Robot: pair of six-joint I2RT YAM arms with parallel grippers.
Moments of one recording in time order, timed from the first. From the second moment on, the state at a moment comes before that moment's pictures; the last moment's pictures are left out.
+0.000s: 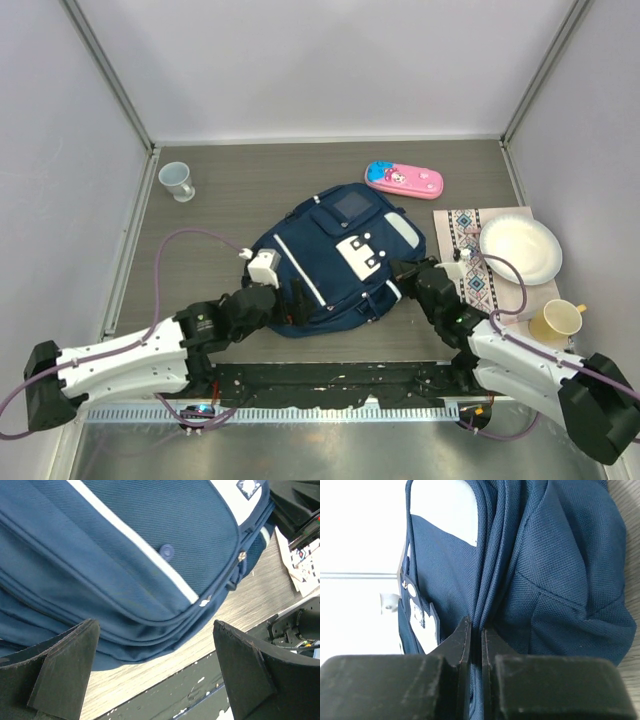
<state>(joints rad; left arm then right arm) -1.13 0.76 0.51 -0.34 -0.40 -0.84 0.62 0.86 0.18 0.27 0.39 1.32</state>
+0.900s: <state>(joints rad) -1.20 1.35 0.67 0.08 -0.31 -0.89 0.86 1.12 0.39 0.20 0.62 1.35</state>
